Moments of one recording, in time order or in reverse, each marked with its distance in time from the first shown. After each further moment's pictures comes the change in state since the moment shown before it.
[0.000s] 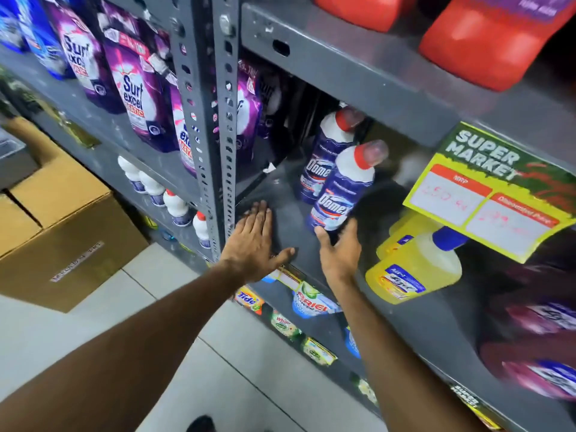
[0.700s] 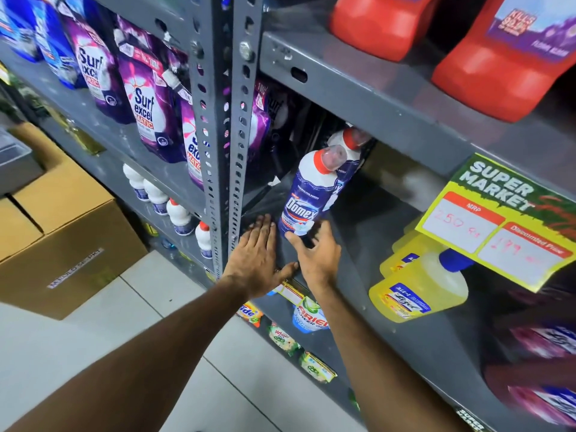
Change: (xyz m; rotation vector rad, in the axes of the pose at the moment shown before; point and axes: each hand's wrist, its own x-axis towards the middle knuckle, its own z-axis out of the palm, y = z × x) left_hand -0.003 -0.001 0.001 0.071 -0.001 0.002; right_hand 0.000 -0.015 0.043 0.053 -0.123 -0.031
